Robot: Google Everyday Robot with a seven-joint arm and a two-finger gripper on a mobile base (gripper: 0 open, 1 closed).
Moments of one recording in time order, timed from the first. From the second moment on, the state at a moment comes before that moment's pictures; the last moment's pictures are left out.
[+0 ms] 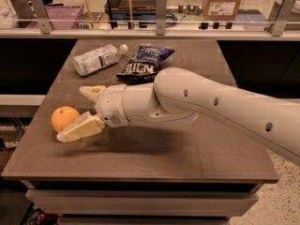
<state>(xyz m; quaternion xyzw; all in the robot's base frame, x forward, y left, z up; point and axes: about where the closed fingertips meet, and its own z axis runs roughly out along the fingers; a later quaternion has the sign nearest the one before) 0.477 0.183 0.860 -0.54 0.59 0.38 0.47</state>
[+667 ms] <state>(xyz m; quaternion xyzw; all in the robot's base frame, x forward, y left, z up) 0.474 0.188 0.861 -0.55 0.58 0.38 0.46</state>
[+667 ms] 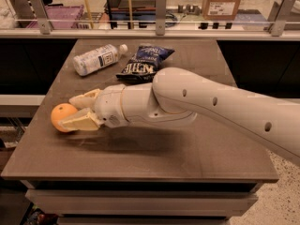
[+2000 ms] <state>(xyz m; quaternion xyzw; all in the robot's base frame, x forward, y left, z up) 0.470 0.193 0.864 -0.55 0.58 0.38 0.46</state>
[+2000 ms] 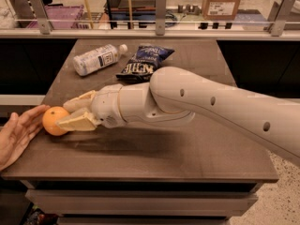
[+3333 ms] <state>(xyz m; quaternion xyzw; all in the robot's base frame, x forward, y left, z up) 0.464 0.200 0.868 -0.56 0.57 0.38 0.46</state>
